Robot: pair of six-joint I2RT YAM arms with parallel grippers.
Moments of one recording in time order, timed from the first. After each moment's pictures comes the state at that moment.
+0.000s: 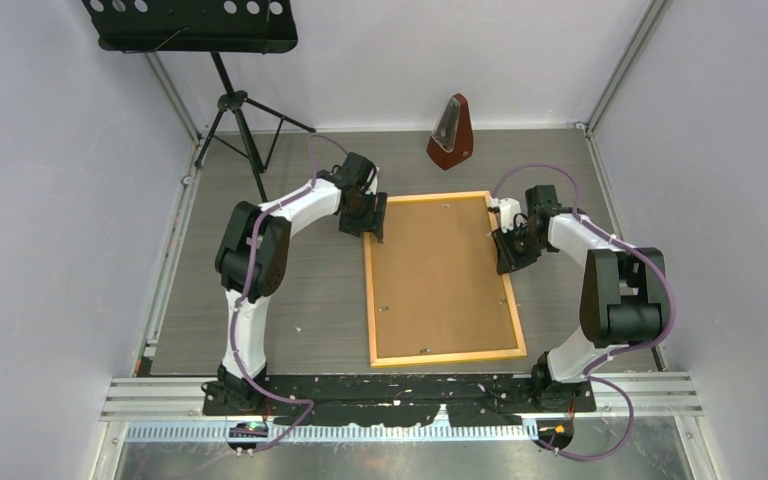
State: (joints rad) left arm -0.49 2.10 1.57 -0.60 0.14 -0.31; right arm 0.02 1.60 0.92 -0.59 -0.31 -0.42
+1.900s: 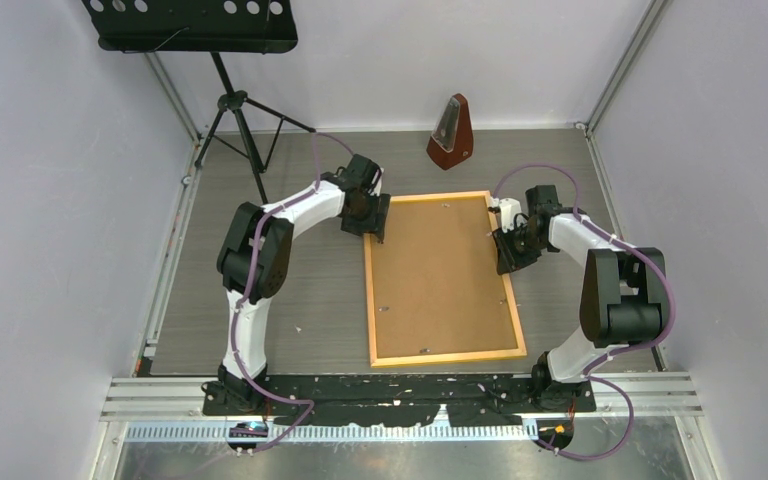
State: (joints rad) left arm -0.51 2.10 1.56 -0.58 0.09 -0.29; right arm 0.01 1.60 0.92 -0.59 -0.32 -0.42
